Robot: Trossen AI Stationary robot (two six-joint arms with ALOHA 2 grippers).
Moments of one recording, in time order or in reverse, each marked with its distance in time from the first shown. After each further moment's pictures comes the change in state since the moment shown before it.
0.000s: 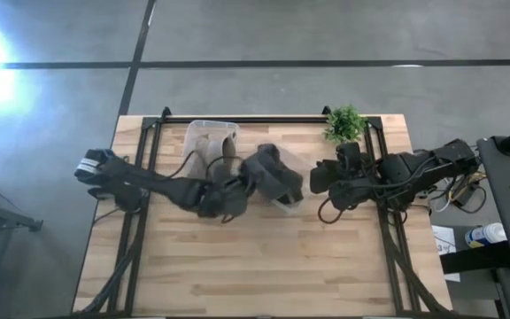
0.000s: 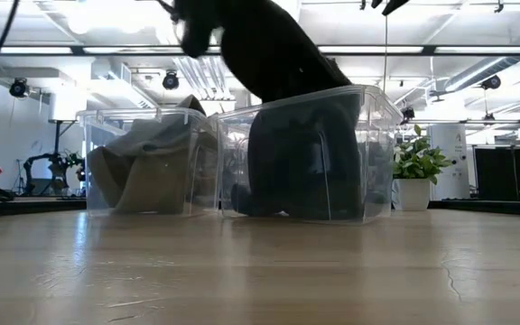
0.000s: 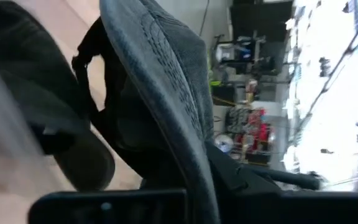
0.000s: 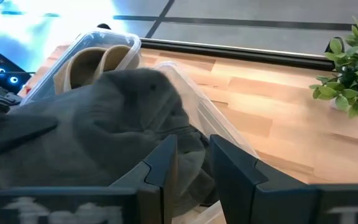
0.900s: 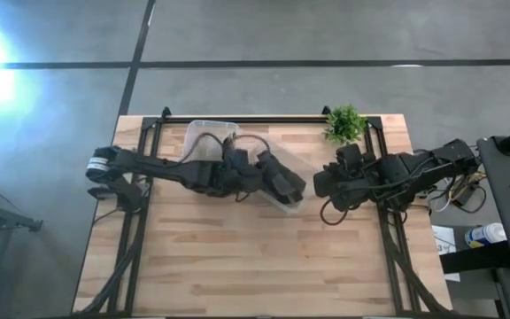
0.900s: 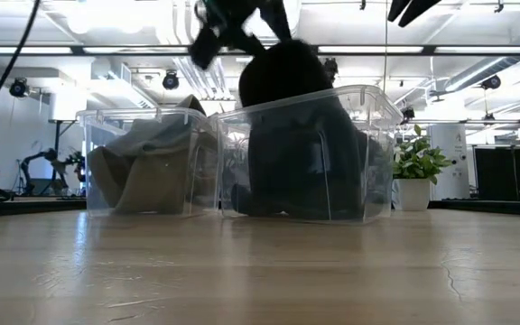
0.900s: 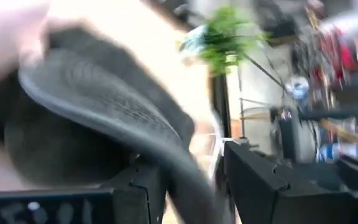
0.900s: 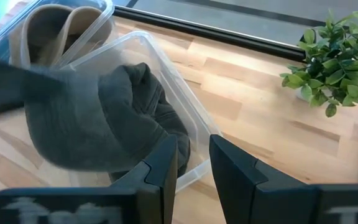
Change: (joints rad) left arm 0.149 0.074 0.130 -0.170 0.318 0.403; right arm -0.005 0.000 -0.011 -0.123 -0.082 -0.027
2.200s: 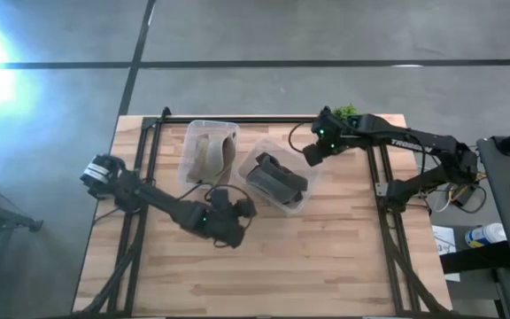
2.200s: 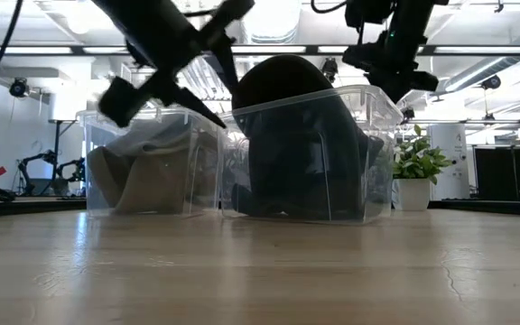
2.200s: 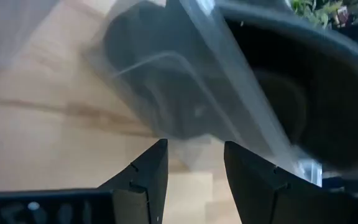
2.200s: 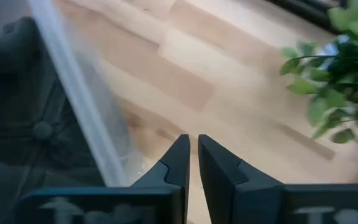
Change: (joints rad) left arm -0.277 0.007 -0.323 0.030 -0.222 -0.321; right arm -0.711 0.000 -0.296 0.410 -0.573 -0.771
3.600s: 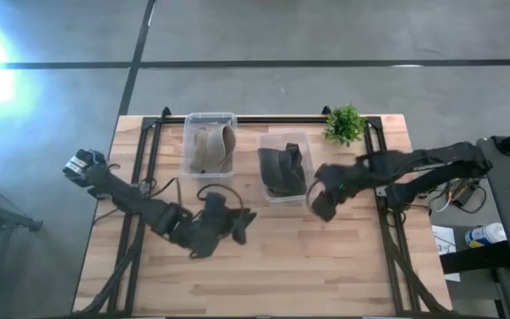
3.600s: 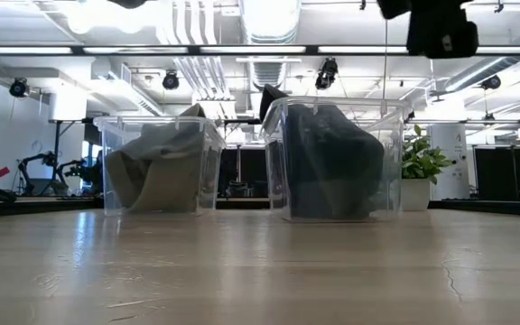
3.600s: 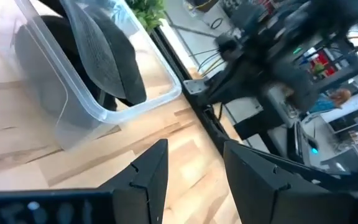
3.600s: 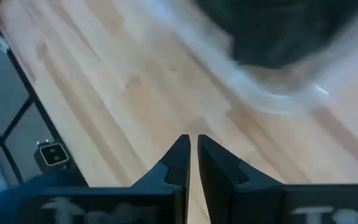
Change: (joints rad) left arm -0.148 -0.174 0.121 0.121 -0.062 0.660; right arm 0.515 -0.126 -0.046 0.064 -0.231 0.275
